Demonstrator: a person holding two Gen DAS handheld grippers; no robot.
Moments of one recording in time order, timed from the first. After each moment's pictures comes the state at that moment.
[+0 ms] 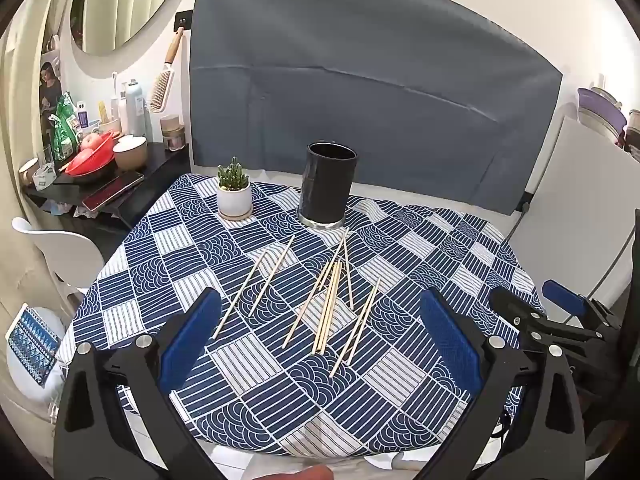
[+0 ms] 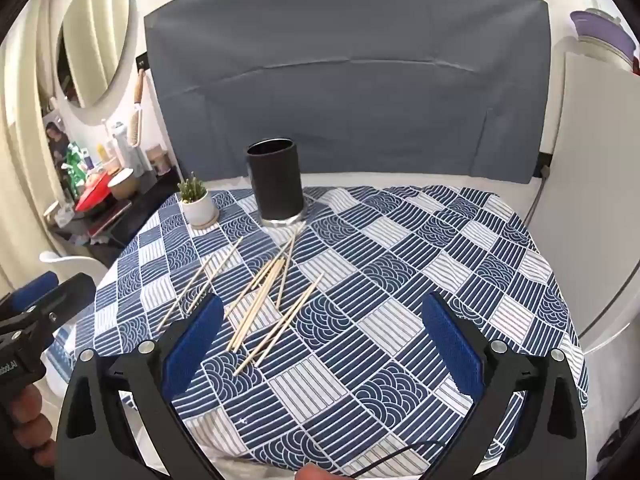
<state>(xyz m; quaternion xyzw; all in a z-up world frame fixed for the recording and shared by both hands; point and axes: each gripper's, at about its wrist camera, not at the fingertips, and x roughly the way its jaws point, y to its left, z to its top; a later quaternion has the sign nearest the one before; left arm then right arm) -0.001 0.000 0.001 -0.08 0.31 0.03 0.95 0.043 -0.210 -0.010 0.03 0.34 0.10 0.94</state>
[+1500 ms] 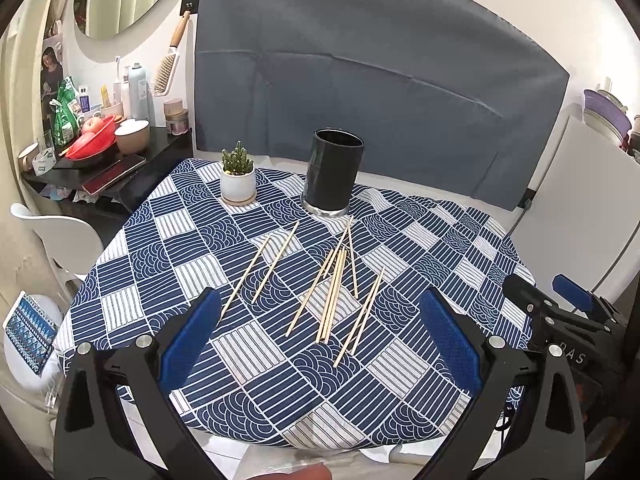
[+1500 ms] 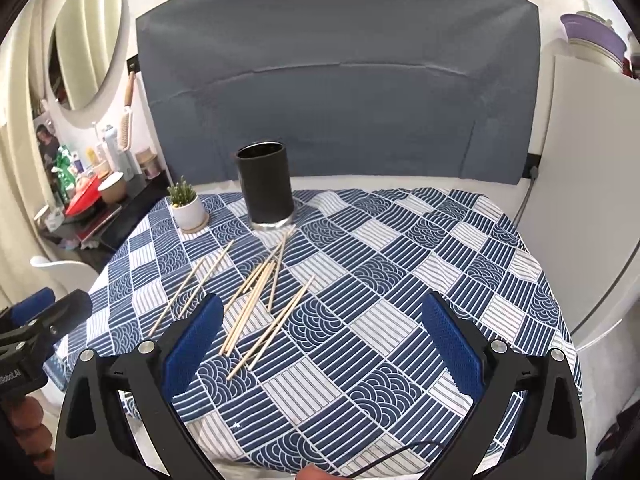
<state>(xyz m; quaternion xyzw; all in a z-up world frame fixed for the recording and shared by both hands) 0.001 0.011 -0.010 -0.10 0.33 0.02 0.94 0.043 -0.212 -0.008 0.03 0.33 0.08 0.94</state>
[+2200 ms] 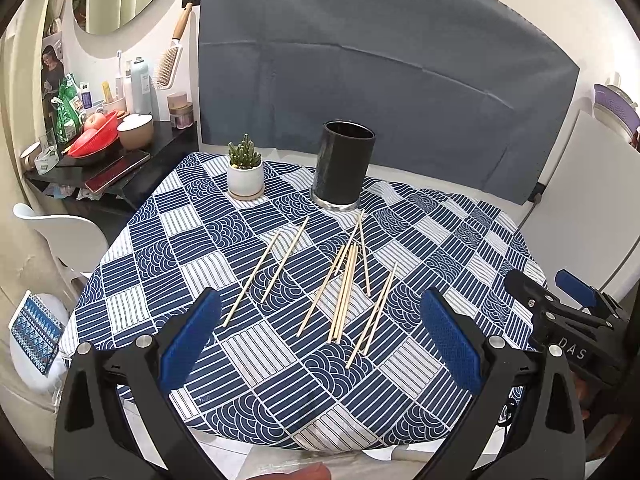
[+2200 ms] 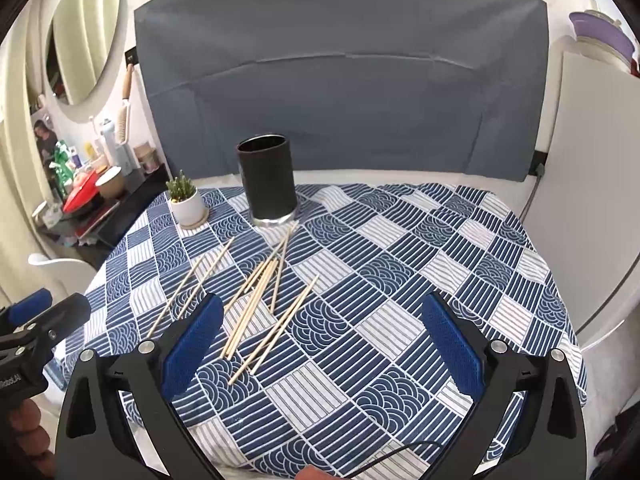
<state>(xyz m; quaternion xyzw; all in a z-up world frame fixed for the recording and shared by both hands) 0.016 0.019 -0.016 -0.09 0.35 0.04 0.93 0.062 -0.201 -0.015 0.03 0.34 0.08 0.94</state>
